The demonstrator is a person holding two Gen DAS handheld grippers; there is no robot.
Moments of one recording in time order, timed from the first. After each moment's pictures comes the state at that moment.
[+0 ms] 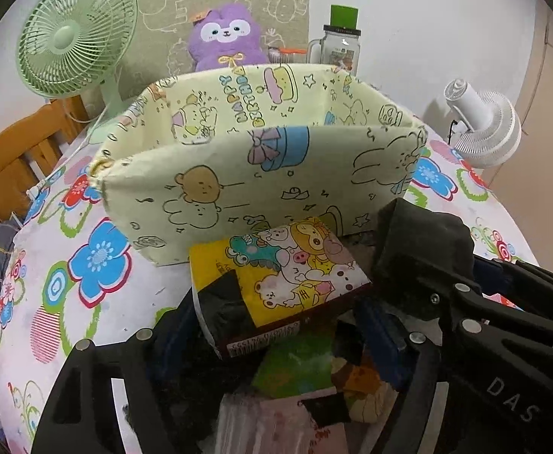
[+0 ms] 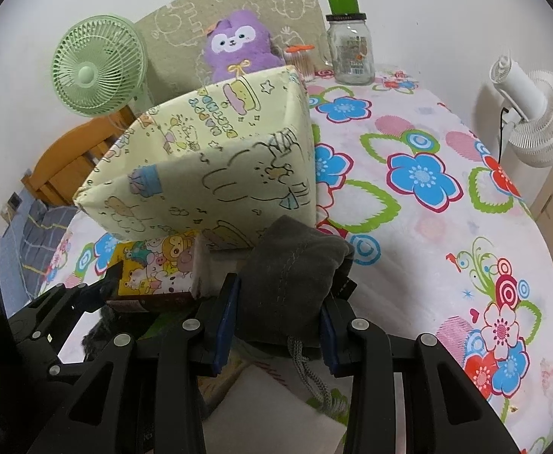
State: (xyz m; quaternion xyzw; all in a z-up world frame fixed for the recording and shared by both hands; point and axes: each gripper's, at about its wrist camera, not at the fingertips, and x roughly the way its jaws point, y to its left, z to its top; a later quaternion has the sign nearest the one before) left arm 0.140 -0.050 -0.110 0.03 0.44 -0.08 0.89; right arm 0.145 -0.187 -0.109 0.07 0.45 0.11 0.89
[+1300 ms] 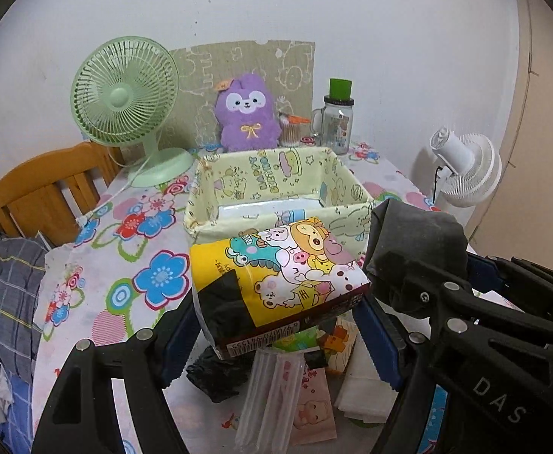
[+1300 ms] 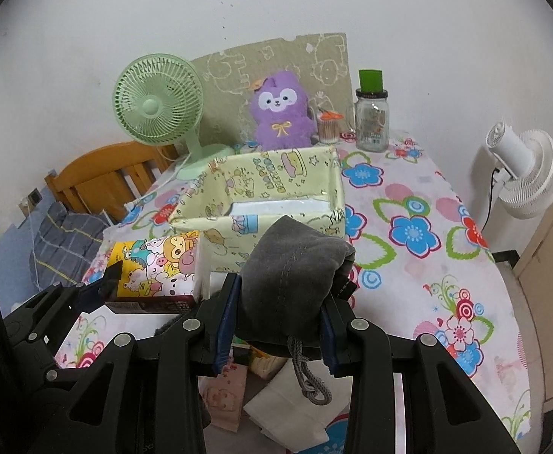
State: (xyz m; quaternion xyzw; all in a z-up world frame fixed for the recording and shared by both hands) left arm 0.069 -0.033 -0.028 0.02 0.36 -0.06 0.93; right arm 0.080 -0.163 -0.024 0.03 0.37 0.13 0.92
